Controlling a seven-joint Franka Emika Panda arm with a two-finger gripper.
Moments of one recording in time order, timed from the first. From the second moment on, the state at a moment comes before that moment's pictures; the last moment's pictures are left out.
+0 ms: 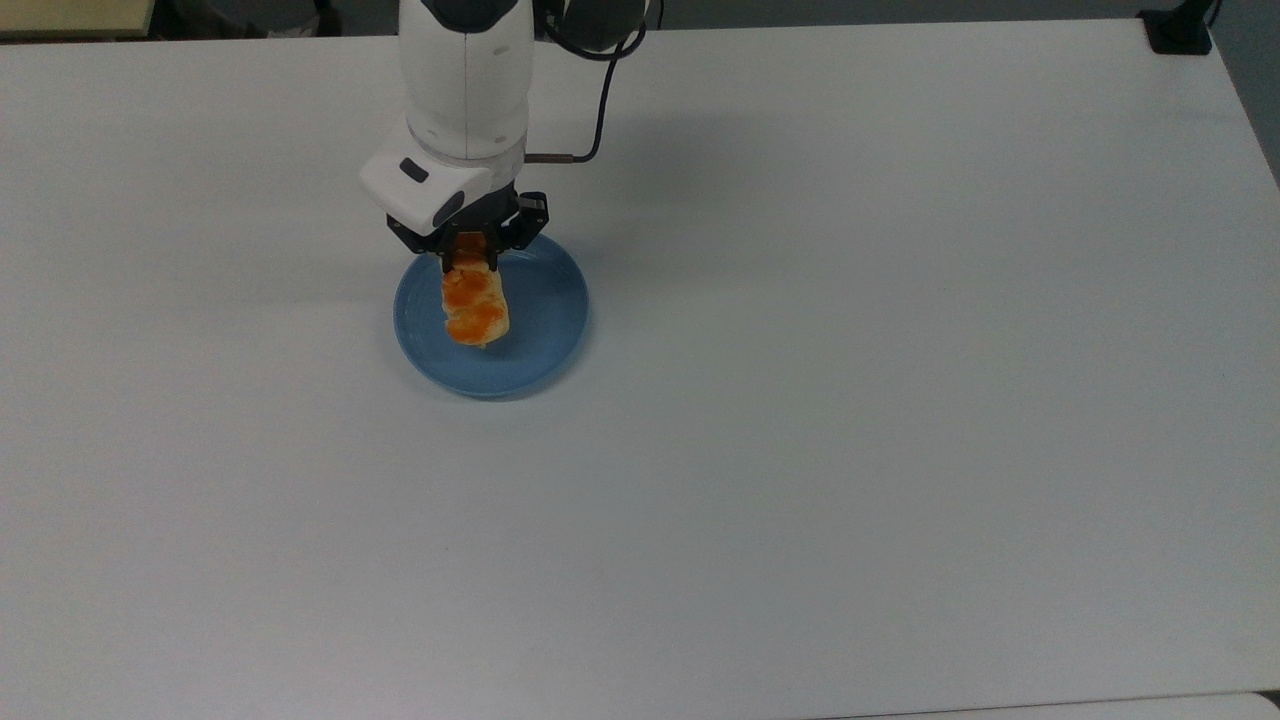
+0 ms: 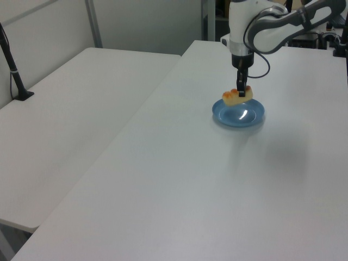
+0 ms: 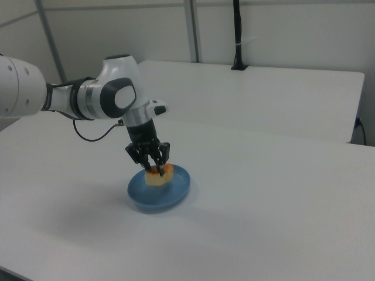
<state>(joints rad) 0.02 0.24 -0.04 -1.86 -0.18 2.08 -0.10</state>
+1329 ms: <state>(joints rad) -0.02 0.16 -0.01 -1.75 -0.12 1.87 0.08</state>
